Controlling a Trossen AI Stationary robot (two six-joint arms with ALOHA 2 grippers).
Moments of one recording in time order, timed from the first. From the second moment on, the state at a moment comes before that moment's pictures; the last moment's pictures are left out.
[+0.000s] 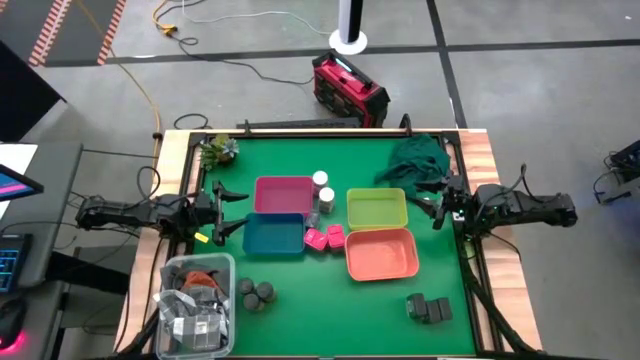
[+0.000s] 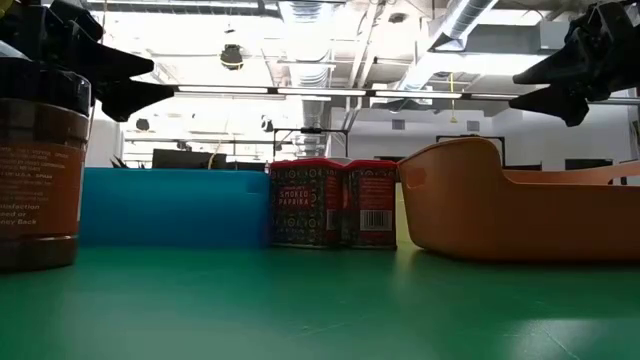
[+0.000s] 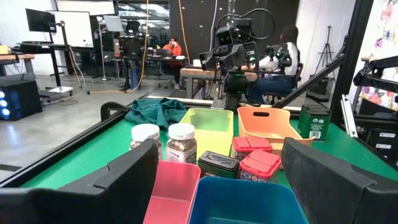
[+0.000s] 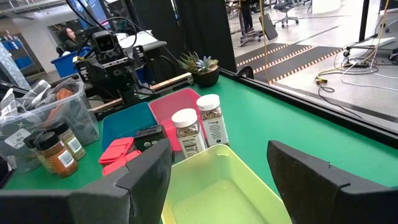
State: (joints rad) left arm -0.11 0.01 0.02 0.06 -0.29 -0.02; right arm 0.10 0.01 0.24 -0.34 0.47 0.30
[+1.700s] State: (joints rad) left arm -0.11 0.30 0.37 -0.10 -0.40 -0.04; right arm 0.00 0.01 0.24 -0.33 0.68 -0.29
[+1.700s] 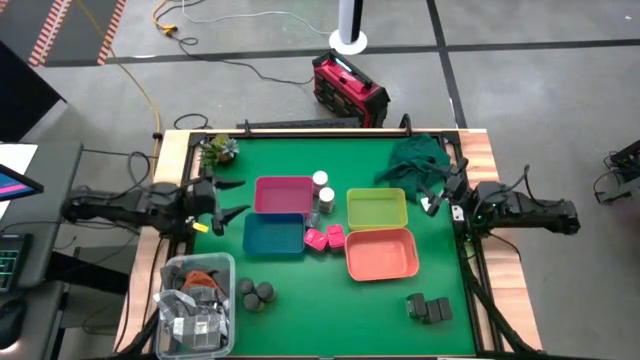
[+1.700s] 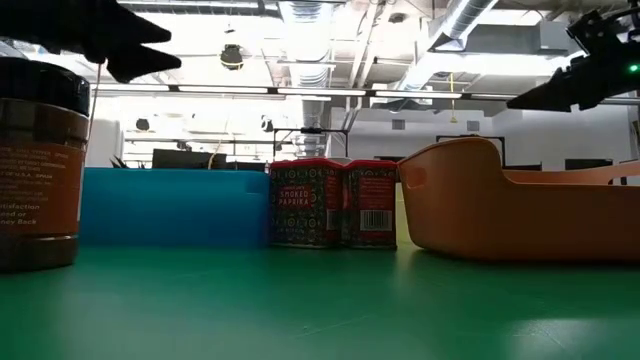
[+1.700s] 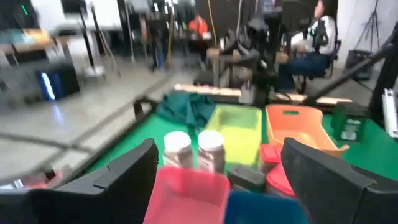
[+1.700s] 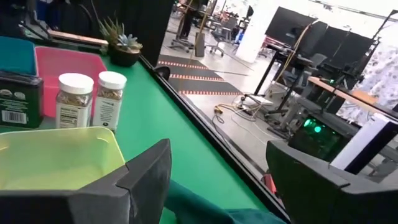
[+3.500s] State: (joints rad) left arm 0.35 1.68 1.38 -0.49 0.14 0.34; right arm 0.41 1.10 0.36 0.31 0.79 0.35
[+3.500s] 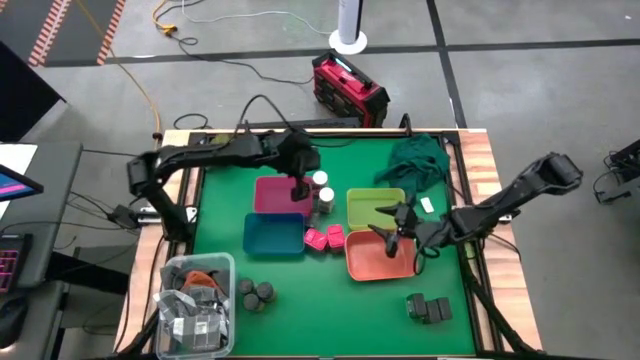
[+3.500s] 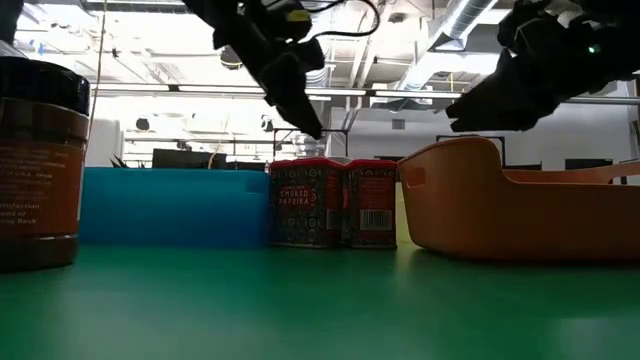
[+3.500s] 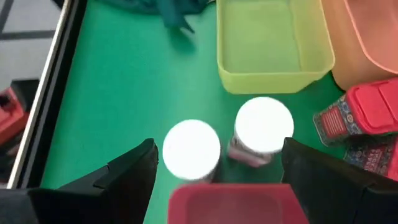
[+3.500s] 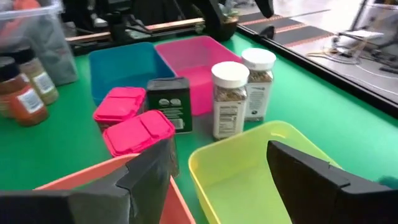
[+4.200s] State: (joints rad) left arm 0.46 1.92 1.64 -0.73 0.21 0.56; right arm 0.51 1.27 0.36 0.45 0.91 0.34
